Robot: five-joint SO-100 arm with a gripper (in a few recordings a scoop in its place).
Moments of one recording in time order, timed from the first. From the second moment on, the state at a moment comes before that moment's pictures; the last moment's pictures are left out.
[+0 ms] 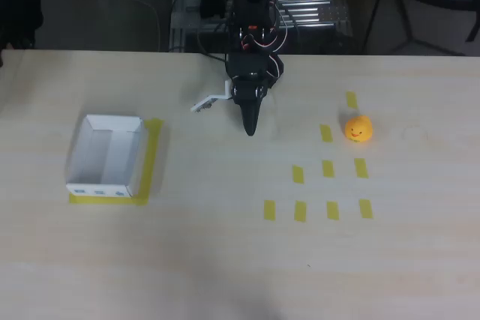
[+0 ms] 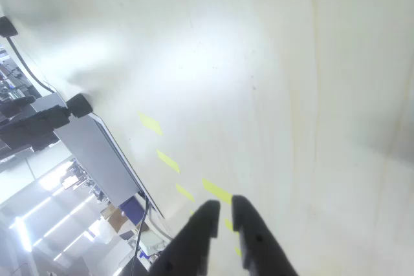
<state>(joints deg) -1.0 188.3 173.9 61.8 11.0</state>
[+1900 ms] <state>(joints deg) -13.4 135.7 112.2 88.2 -6.9</state>
